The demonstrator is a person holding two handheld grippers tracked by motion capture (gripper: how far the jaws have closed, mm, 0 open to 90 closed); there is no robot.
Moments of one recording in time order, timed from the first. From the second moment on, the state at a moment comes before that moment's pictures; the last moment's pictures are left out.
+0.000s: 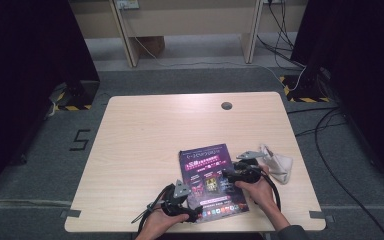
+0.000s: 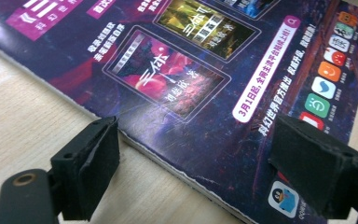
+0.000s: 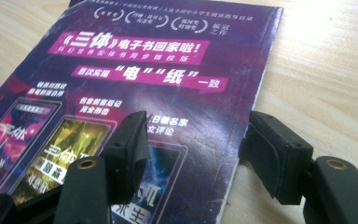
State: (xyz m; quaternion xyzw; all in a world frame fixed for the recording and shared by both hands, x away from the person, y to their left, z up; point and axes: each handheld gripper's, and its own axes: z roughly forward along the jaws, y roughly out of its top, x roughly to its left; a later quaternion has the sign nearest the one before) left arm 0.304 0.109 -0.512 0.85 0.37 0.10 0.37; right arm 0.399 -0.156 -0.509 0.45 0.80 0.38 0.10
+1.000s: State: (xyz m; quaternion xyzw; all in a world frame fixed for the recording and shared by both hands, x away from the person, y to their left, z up) left arm 0.303 0.109 -0.513 0.85 0.37 0.10 0.37; right arm 0.387 -0.172 -0.511 0.53 0.73 0.43 0.03
